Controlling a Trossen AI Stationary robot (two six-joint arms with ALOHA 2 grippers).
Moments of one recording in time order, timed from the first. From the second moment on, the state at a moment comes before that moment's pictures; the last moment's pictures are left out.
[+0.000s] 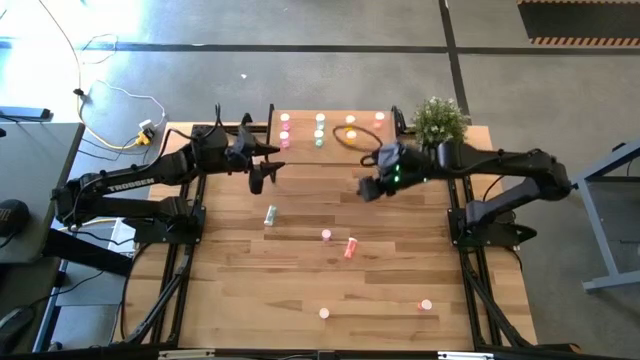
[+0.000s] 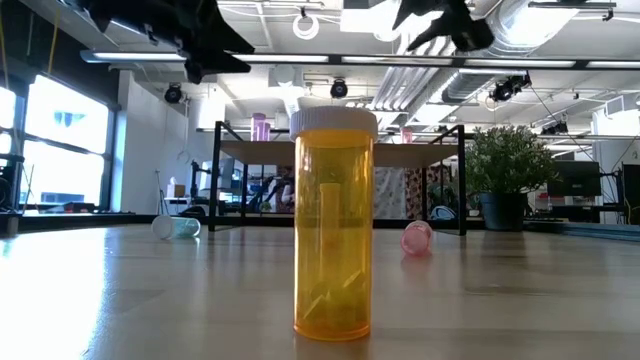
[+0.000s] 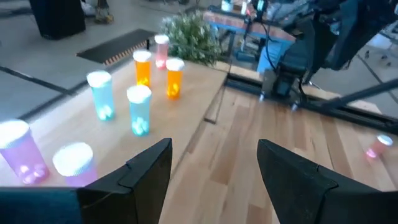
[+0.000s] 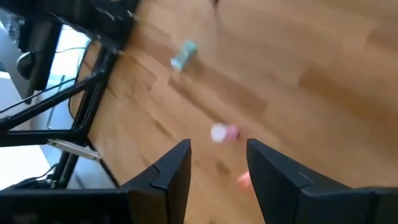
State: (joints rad) left arm 0.52 0.93 0.69 -0.06 0.11 -0.10; right arm -0.07 1.33 1.34 -0.84 -0.04 1.04
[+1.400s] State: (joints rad) left arm 0.51 0.92 0.69 -0.13 0.15 -0.04; right arm 0.23 1.53 1.21 -0.63 0.18 1.67
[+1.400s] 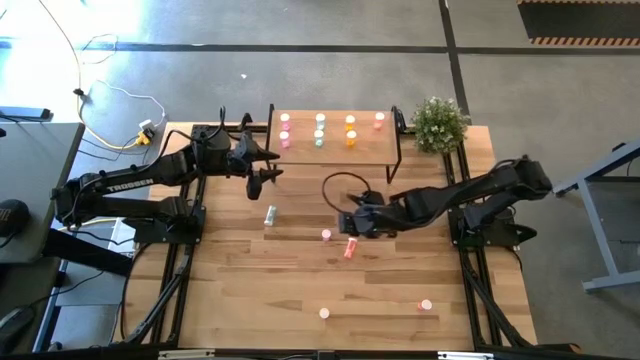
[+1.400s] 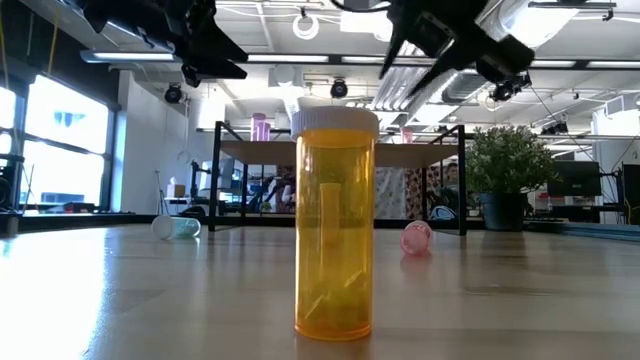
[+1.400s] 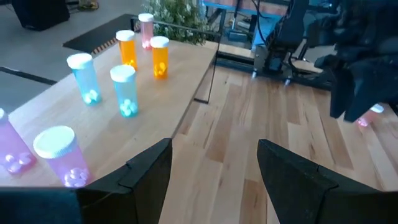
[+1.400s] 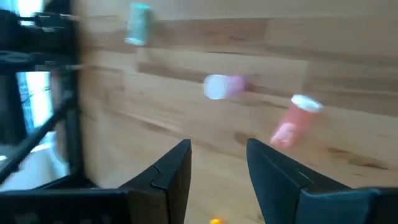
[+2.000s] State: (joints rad) left arm 0.51 0.91 0.69 -0.14 0.15 -0.04; right arm 0.23 1.70 1.20 -0.68 0.12 1.74
